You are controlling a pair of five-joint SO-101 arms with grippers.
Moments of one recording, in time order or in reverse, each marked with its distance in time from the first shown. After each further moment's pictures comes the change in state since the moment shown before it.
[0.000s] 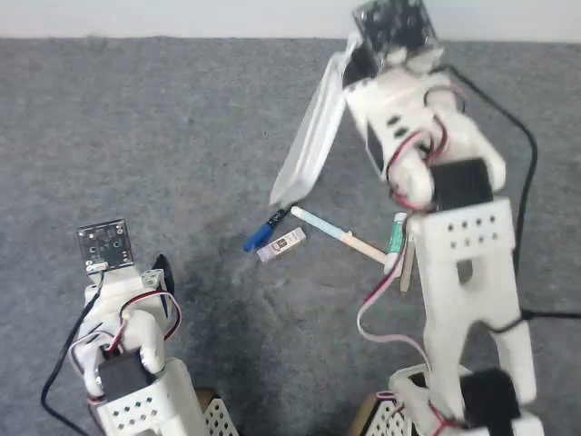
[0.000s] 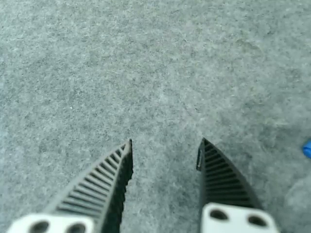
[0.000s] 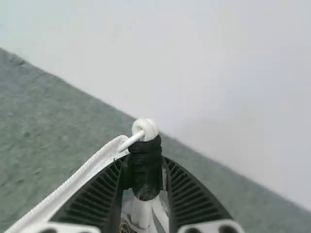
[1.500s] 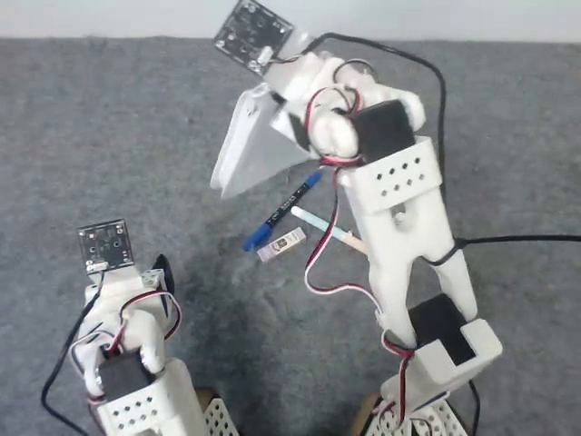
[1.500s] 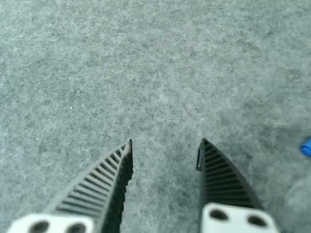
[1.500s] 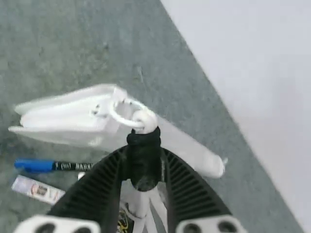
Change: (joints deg) left arm 0.0 0.0 0.0 0.0 0.0; right arm -14.3 24.0 -30.8 27.7 13.7
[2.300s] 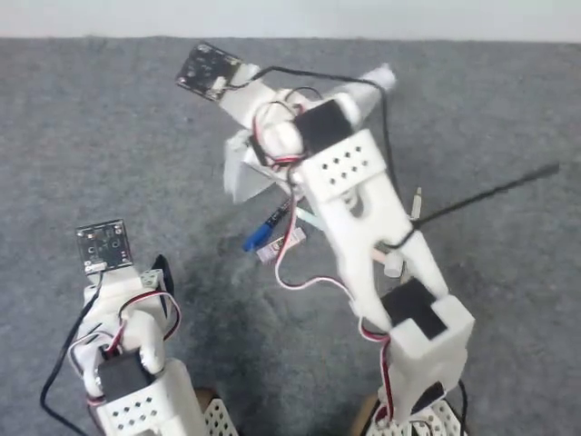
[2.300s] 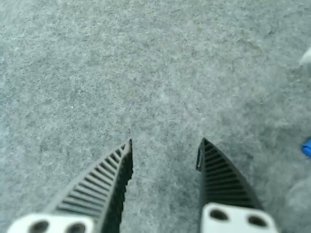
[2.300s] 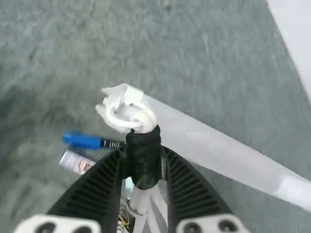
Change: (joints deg) left arm -0.3 0.0 0.0 0.0 0.0; right arm -4.7 7.3 0.4 8.0 -2.1
